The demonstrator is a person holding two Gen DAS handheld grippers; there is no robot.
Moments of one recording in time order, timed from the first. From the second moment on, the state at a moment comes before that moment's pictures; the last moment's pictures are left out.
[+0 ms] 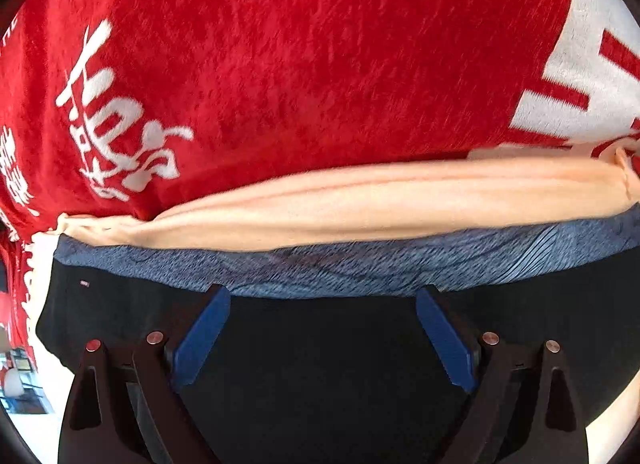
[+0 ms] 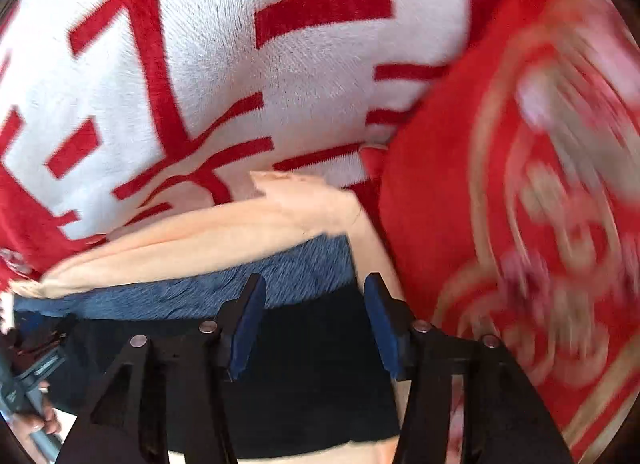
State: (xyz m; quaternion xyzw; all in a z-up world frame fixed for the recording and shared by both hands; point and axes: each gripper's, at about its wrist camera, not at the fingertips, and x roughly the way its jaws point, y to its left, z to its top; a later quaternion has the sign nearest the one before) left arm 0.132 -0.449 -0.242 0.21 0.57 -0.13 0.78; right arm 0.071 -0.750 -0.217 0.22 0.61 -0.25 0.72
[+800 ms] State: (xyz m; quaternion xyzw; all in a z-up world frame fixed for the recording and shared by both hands) left arm 0.165 -0.289 -0.231 0.25 0.57 -0.04 0.78; right arm 0.045 -0.606 -0.212 0.34 0.61 -0.05 0.72
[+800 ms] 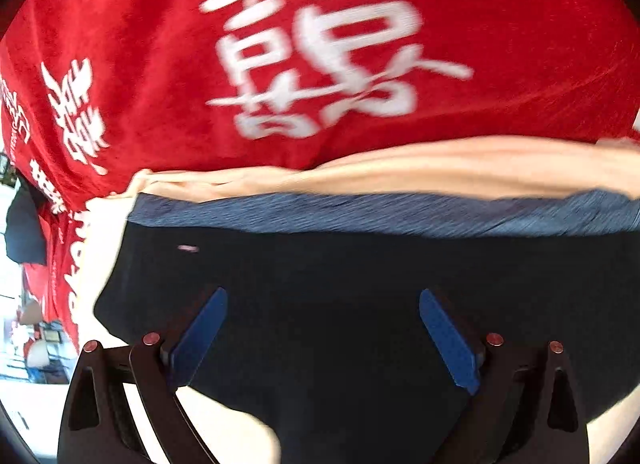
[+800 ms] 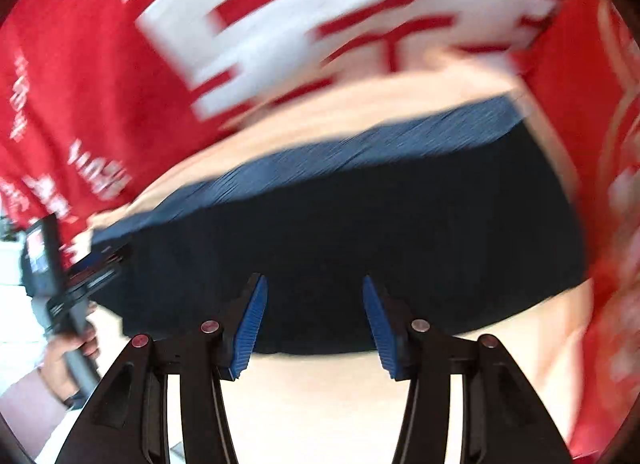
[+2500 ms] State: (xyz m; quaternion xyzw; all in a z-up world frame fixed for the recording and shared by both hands) left arm 0.226 0.006 -0.242 0.07 0.58 -0.07 0.81; right arm 0.344 -0.206 -0.211 0.06 0.65 0.11 0.75
